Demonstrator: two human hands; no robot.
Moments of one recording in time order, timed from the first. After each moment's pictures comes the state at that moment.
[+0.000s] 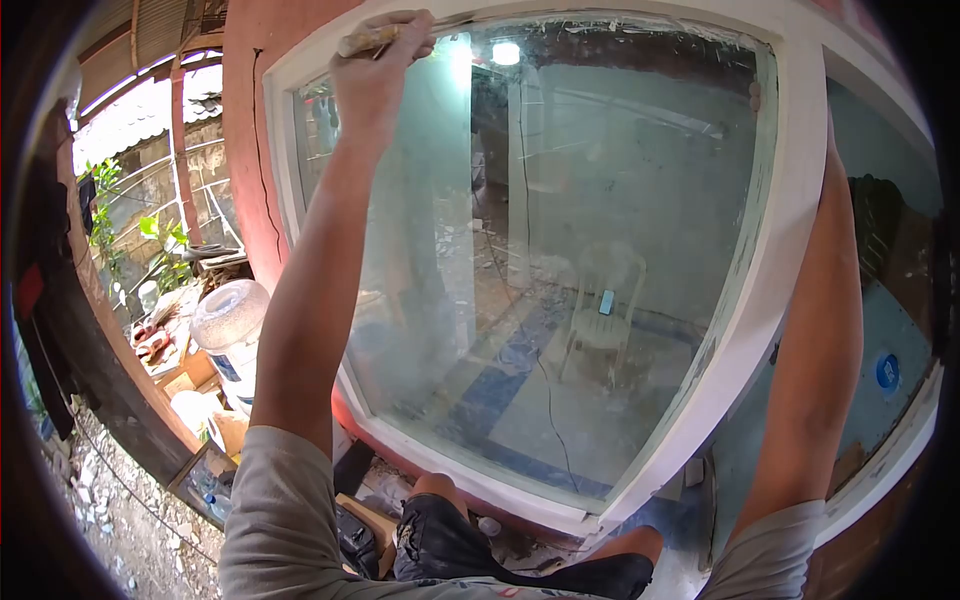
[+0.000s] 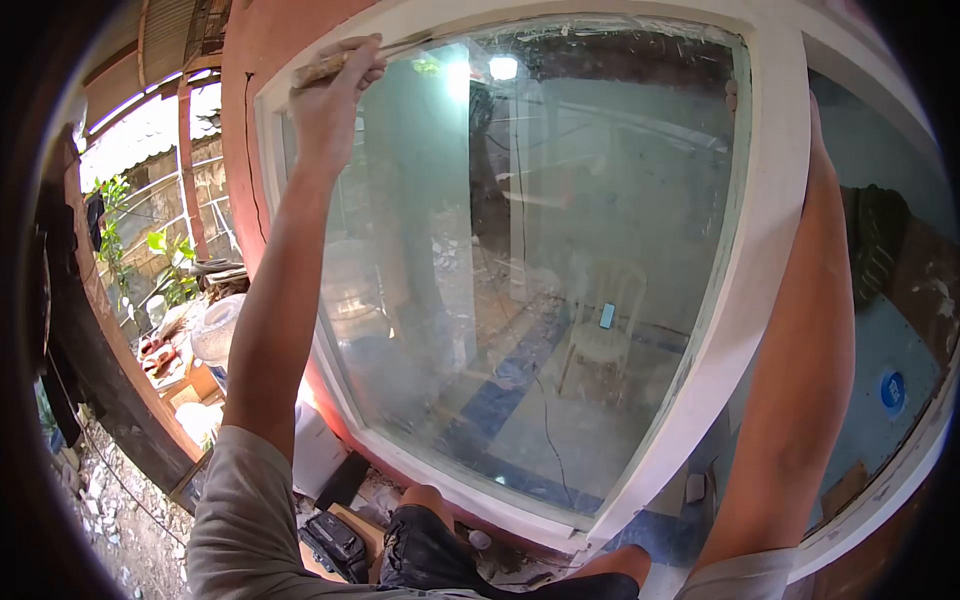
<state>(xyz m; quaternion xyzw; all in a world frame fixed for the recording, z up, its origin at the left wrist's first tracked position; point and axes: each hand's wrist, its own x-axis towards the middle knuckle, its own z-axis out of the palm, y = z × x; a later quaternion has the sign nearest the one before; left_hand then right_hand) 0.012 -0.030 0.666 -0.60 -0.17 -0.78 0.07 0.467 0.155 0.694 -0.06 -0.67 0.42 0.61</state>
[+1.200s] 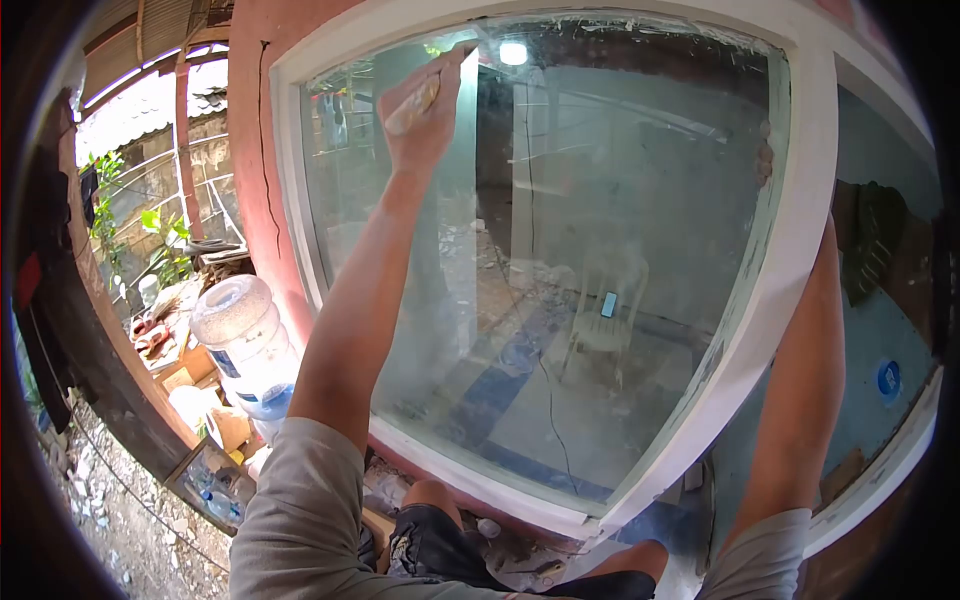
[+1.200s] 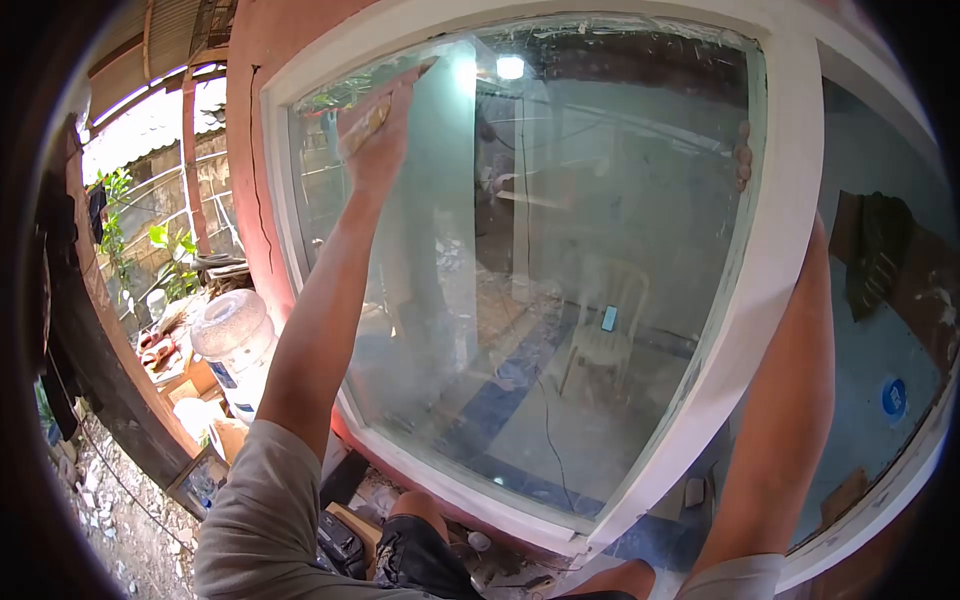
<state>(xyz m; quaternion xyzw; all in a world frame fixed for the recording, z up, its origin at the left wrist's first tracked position) 0.006 0.026 0.629 -0.52 -0.23 -0.73 0.37 0.480 0.209 0.627 0.10 -0.73 0.53 0.42</state>
